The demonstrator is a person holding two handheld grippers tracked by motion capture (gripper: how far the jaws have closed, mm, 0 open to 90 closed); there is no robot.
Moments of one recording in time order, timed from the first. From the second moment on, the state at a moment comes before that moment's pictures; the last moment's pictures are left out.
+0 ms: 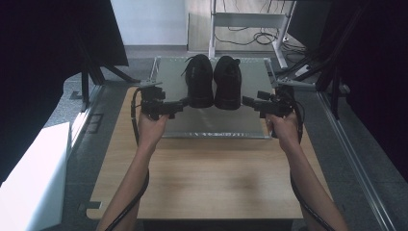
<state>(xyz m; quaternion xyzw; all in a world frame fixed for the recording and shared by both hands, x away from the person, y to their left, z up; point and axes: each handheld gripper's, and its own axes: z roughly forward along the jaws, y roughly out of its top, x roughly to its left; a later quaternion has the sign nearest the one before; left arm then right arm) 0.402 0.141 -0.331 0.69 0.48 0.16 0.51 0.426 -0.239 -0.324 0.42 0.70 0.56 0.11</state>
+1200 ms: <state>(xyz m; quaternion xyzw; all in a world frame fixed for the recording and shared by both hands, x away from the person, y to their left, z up) 0.314 0.124 -0.375 0.74 0.43 0.15 0.50 0.338 -0.239 -0.371 0.36 0.77 0.52 0.11</state>
